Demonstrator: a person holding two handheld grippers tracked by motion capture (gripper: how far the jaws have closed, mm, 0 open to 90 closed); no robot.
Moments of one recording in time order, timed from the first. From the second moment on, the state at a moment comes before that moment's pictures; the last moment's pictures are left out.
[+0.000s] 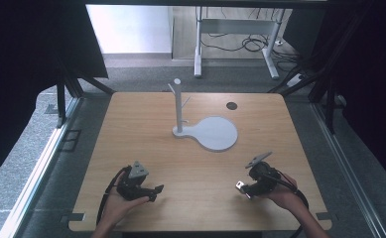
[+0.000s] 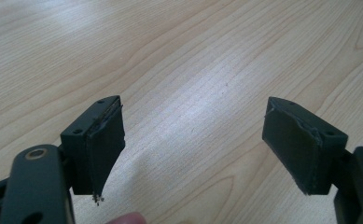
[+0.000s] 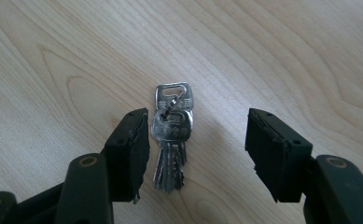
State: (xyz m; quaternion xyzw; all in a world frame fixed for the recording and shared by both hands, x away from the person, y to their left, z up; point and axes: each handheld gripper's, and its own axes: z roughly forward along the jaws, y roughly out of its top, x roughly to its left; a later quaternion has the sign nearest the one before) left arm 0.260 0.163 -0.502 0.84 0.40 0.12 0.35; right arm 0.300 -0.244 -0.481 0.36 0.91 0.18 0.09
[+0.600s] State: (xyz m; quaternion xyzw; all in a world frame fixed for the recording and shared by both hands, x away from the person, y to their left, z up) left arm 0.261 0.162 -0.504 0.84 0.40 0.12 0.35; right arm 0.303 -0.229 -0.501 0.36 0.92 0.15 0.07
